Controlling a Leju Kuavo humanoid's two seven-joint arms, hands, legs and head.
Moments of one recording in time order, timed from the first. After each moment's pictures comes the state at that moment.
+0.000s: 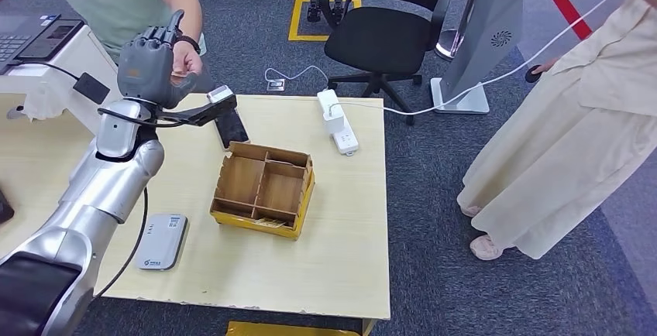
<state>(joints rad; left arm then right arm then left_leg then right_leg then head) -0.84 0.26 -0.41 -0.95 -1.08 0.45 0.00 -0.05 0.34 -1.02 -0.41 0.86 -0.68 -0.40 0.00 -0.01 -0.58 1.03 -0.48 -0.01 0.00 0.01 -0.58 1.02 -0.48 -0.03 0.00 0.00</state>
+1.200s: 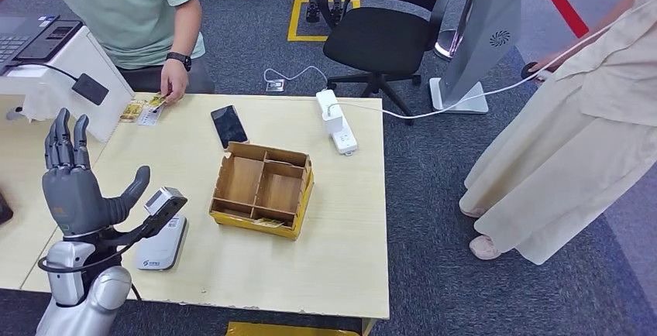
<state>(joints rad) -0.02 0.24 -0.05 -1.68 -0.93 0.65 -0.12 -0.02 0.34 -1.02 -0.49 0.74 -0.69 -0.42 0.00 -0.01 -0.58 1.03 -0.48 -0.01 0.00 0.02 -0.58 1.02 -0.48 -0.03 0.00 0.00</state>
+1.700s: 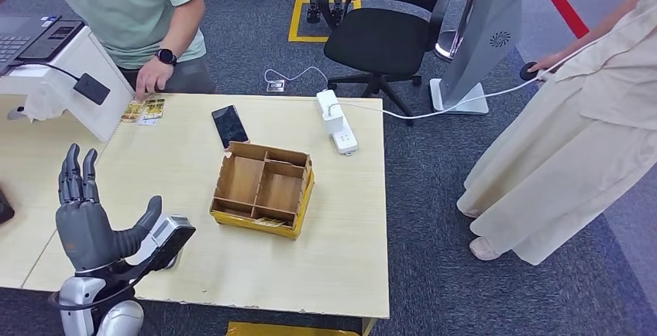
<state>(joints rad) 0.11 0.13 -0.04 -1.76 -0.91 0.67 -0.14 -0.01 0.34 -1.05 -0.52 0.76 -0.69 -0.44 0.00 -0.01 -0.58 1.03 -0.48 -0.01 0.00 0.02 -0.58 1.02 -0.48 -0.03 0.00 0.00</state>
